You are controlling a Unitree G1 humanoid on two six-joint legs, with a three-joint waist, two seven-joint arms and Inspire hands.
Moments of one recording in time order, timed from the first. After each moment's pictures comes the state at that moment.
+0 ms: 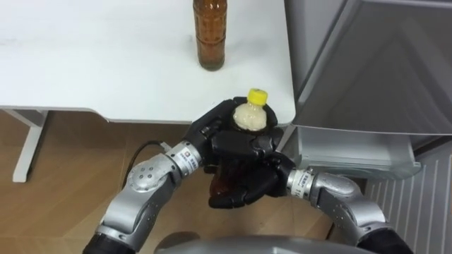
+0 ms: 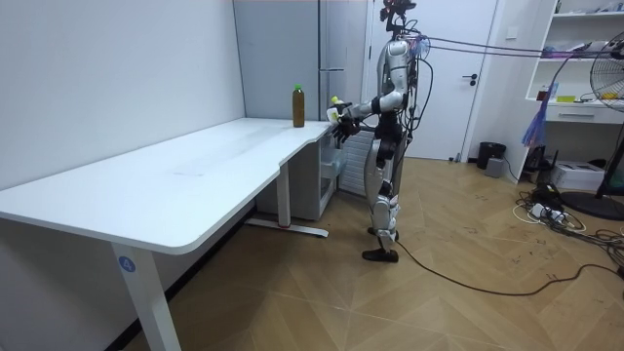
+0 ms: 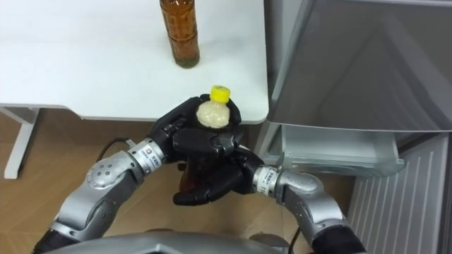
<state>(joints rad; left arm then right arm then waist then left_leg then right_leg) 0.15 0.24 -0.38 0.00 -0.36 0.08 -0.41 0.07 -0.25 0.37 0.42 0.43 0.09 0.82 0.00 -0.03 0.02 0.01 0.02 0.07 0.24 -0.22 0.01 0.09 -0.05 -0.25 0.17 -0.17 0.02</state>
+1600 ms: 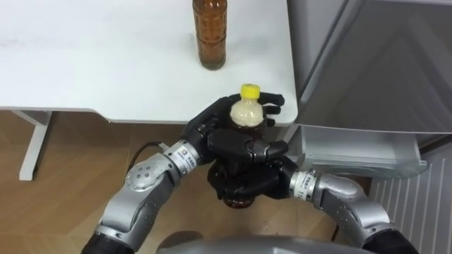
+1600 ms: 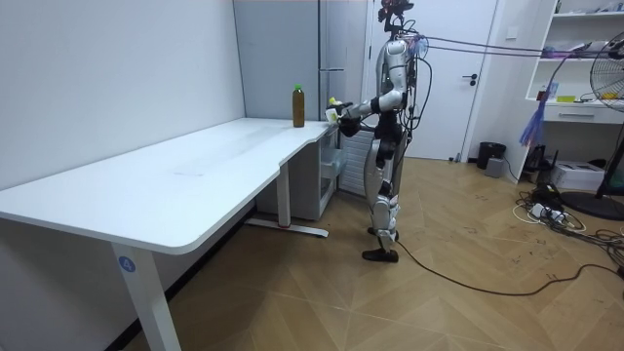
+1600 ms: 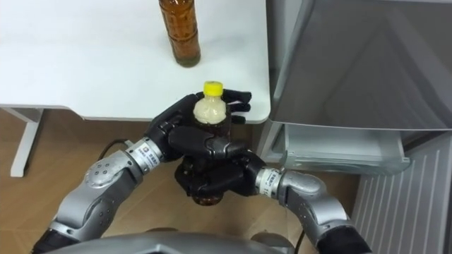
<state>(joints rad) 0.14 0.25 -0.37 0.01 -0.44 0.08 -0.40 0.07 -0.28 0.40 0.41 0.44 0.09 0.81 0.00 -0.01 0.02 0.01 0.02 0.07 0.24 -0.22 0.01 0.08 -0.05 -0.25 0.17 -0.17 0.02</state>
